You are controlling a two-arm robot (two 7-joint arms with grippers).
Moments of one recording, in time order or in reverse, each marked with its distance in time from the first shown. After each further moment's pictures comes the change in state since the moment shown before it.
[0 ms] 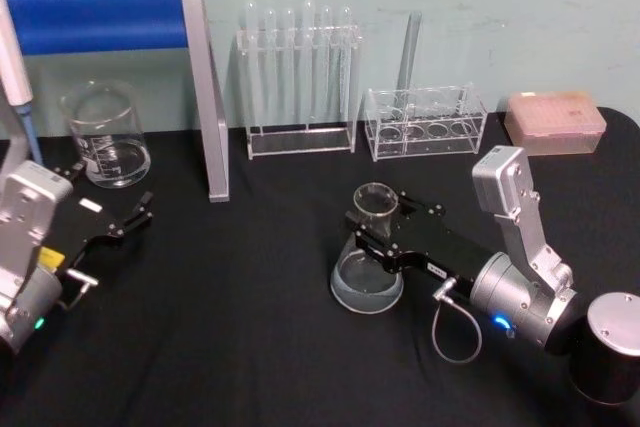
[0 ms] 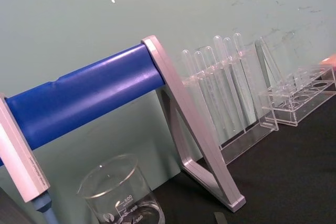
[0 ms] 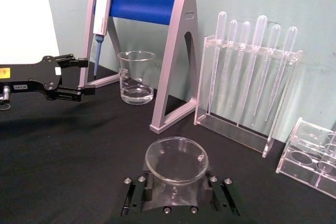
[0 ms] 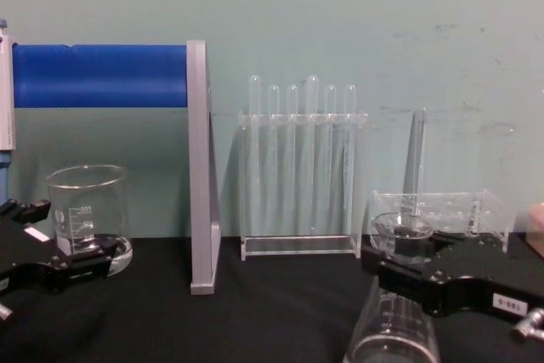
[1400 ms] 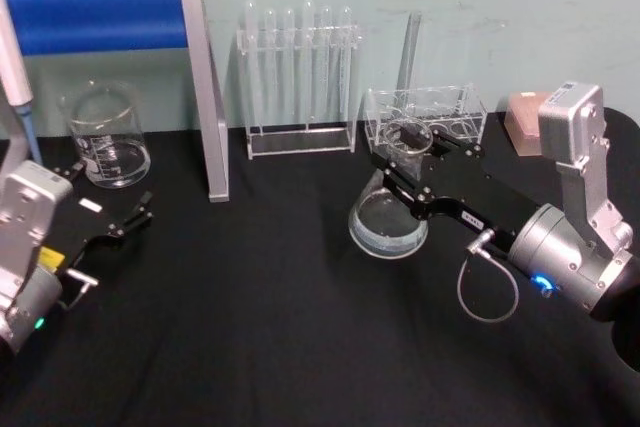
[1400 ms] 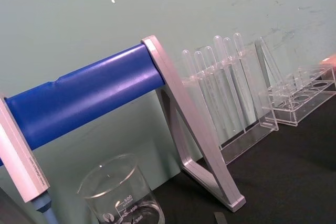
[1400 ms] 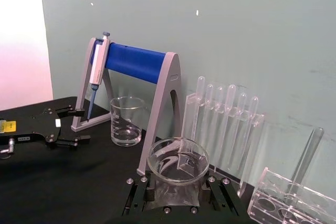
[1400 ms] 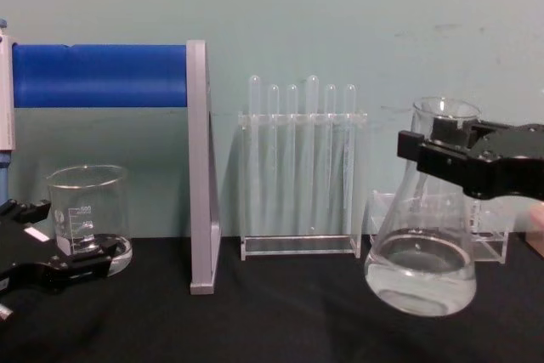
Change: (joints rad) left arm 0.000 0.000 0.000 0.000 0.000 0.000 0.000; right arm -0.054 0.056 0.090 -0.237 0.040 0.060 -0.038
